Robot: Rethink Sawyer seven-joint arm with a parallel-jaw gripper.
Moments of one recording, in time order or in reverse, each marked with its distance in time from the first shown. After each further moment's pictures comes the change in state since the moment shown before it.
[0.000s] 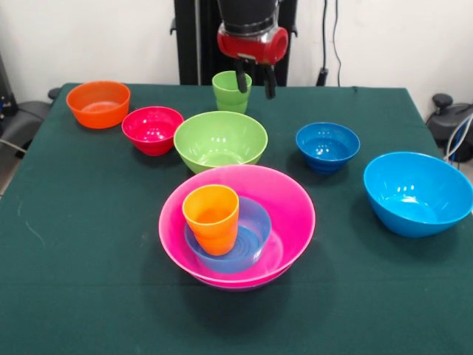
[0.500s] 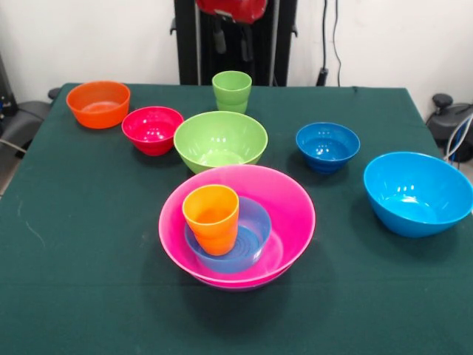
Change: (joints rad) arm -0.053 -0.167 -0.001 0.041 -0.001 0.165 0.000
